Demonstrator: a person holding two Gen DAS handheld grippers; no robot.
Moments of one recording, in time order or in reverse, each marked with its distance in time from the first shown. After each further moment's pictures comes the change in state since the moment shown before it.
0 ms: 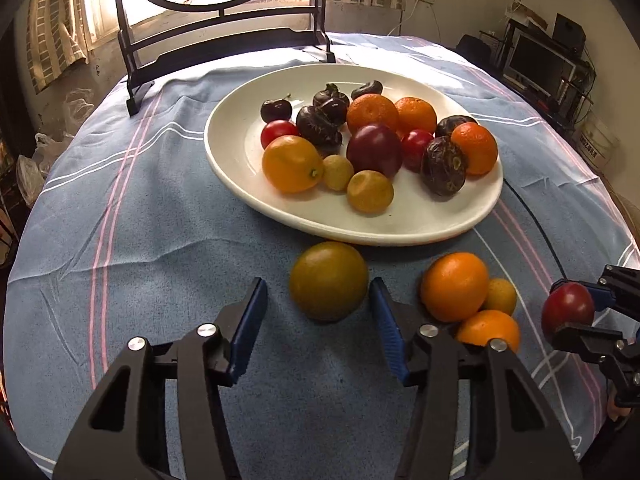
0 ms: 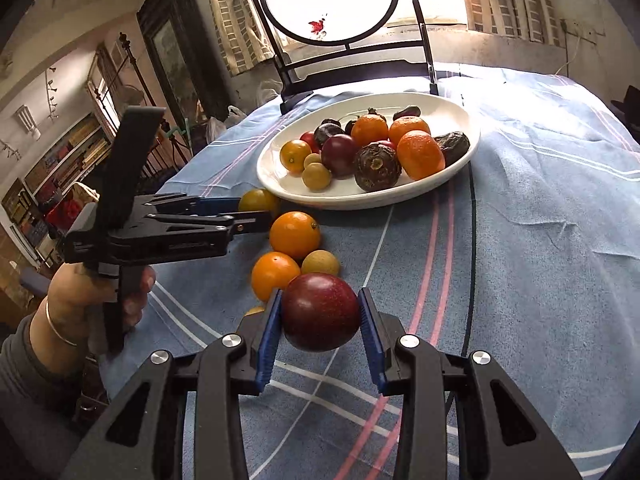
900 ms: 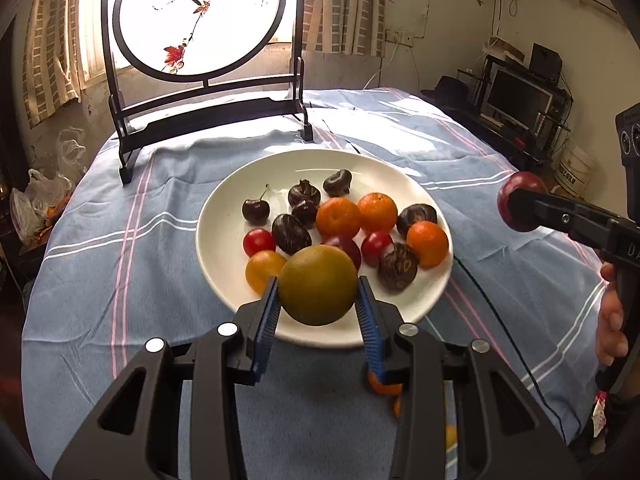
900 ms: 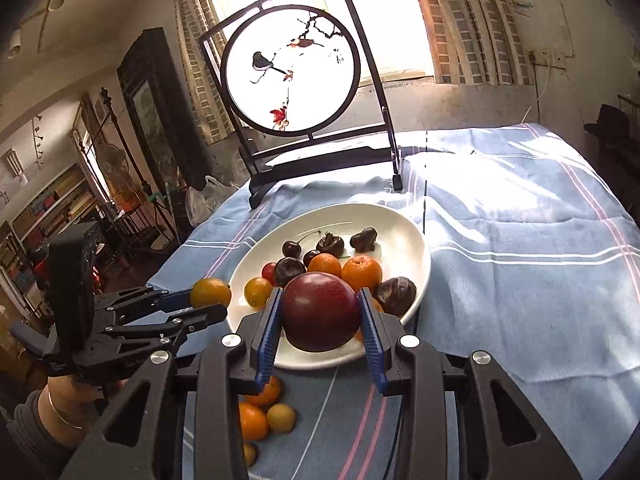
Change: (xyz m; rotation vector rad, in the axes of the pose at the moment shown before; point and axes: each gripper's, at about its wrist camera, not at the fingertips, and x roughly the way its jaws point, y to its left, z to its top) left arm -0.041 -0.008 0.056 -0.009 -0.159 -0.052; right arm -0.026 -0.040 0.113 0.073 -0.180 -0.067
